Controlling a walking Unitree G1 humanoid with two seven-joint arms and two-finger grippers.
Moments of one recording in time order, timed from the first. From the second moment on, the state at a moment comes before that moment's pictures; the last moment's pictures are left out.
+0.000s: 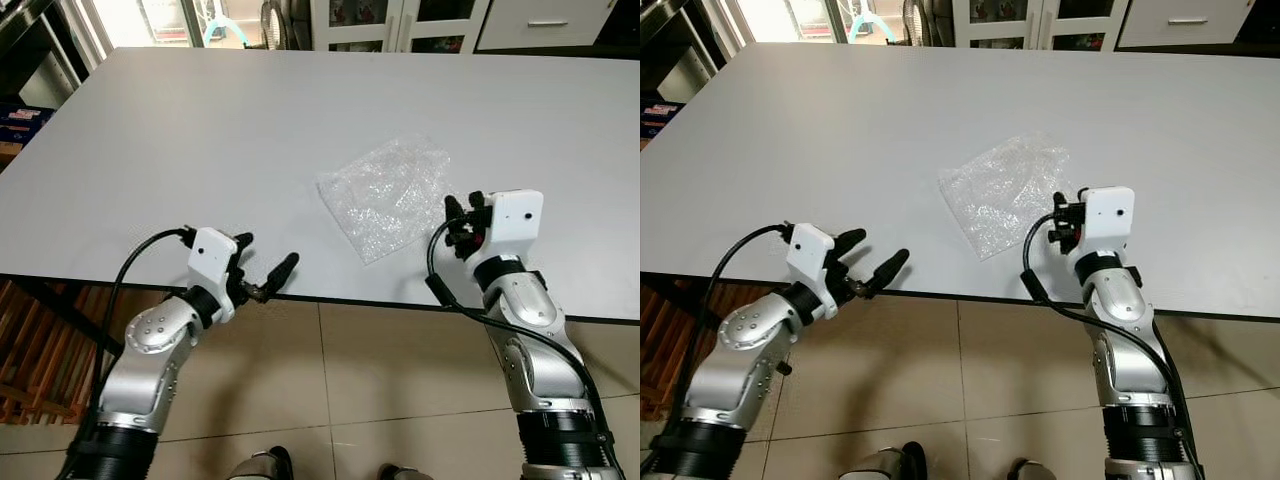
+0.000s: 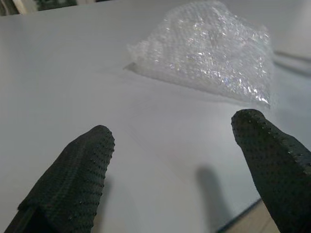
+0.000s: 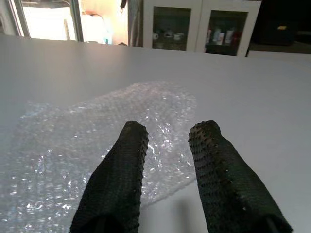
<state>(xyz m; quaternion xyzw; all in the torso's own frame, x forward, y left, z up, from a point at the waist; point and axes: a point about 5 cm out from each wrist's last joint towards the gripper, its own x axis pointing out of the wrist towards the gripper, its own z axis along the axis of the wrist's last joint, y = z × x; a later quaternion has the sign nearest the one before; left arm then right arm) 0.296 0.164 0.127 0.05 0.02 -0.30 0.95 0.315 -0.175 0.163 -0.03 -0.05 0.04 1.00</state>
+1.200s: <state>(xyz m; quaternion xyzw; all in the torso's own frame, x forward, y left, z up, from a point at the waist) 0.279 0.171 0.113 0.05 0.06 -0.33 0.94 0.392 -0.131 0.162 0.12 0.11 0.02 0.99</state>
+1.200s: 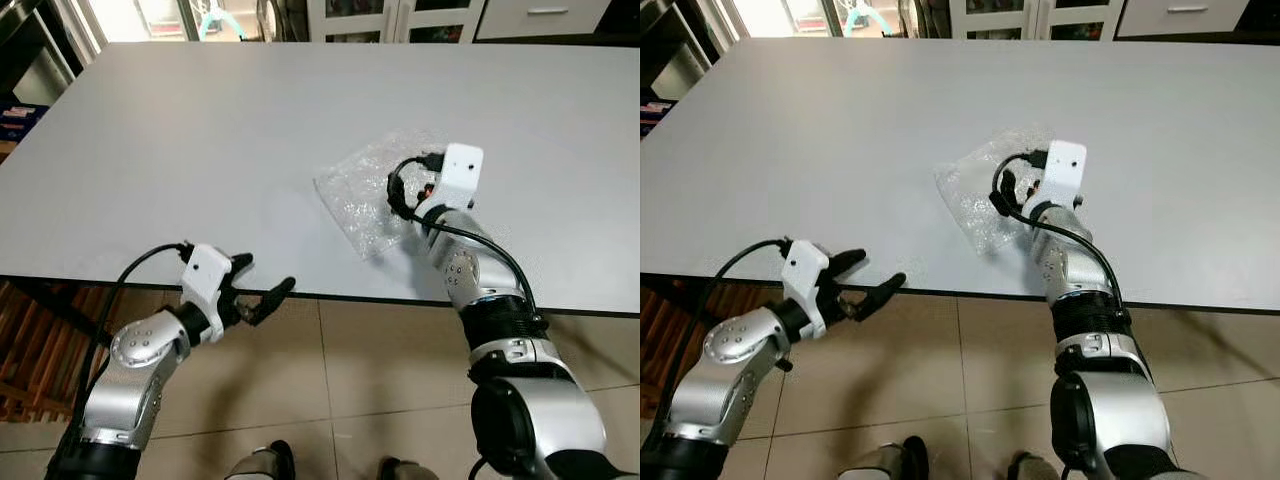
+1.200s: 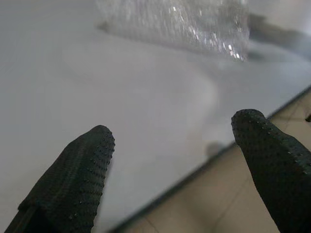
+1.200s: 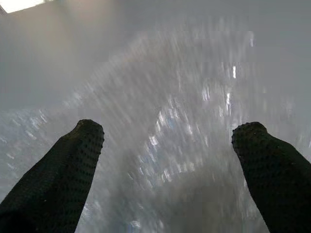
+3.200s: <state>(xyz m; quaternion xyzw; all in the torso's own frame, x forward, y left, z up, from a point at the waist) 0.267 0.162 0.109 0.04 0.09 -0.34 0.93 0.394 -0.132 0.138 0.17 0.12 0.04 0.98</state>
